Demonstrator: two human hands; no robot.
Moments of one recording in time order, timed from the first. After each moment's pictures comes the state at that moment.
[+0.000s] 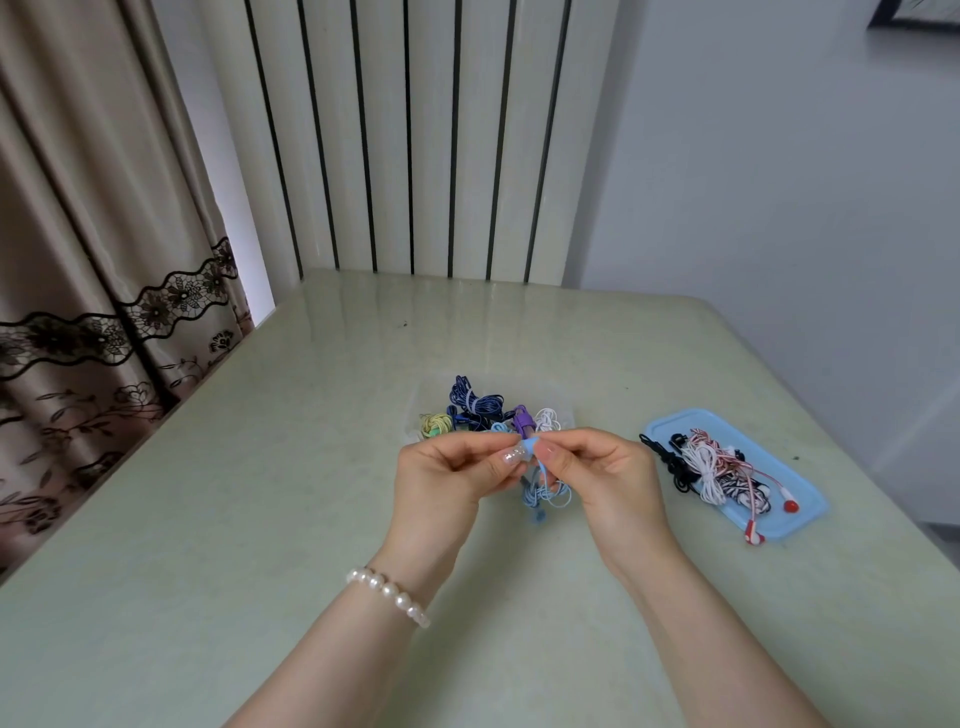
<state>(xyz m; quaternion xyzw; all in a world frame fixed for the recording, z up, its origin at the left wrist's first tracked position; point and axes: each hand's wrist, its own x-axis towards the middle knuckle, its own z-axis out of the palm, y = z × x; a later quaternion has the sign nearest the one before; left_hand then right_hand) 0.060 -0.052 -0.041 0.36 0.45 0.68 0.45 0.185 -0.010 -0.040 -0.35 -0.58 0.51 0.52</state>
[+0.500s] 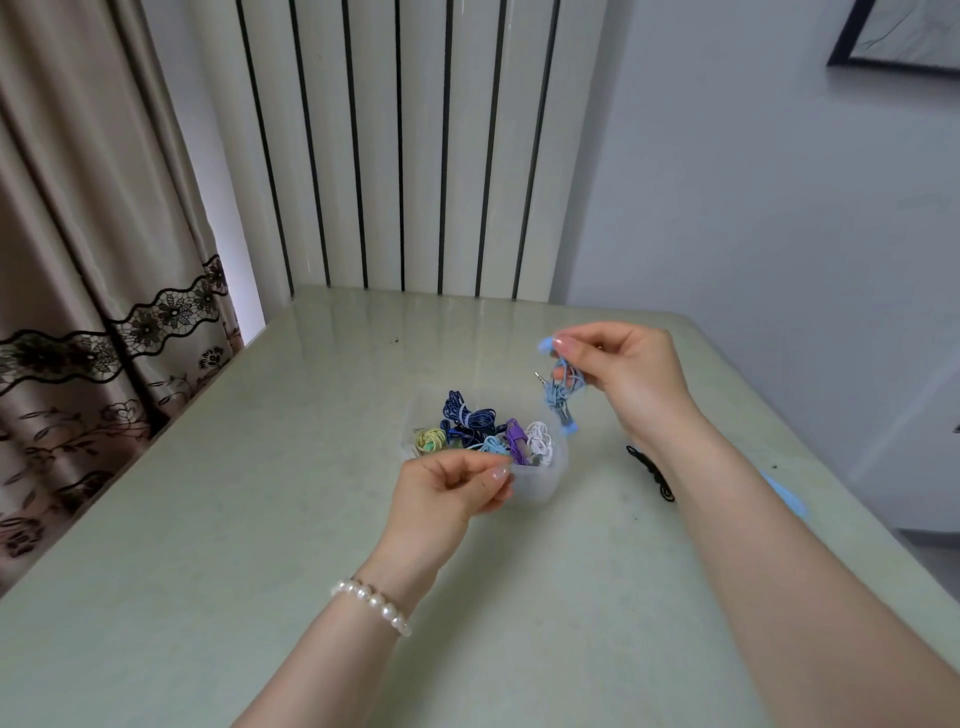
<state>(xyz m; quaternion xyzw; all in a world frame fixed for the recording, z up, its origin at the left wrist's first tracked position) 0.050 -0.050 -0.047 0.39 0.50 0.62 0.47 0.188 0.038 0.038 -0.39 -0.63 0.45 0.49</state>
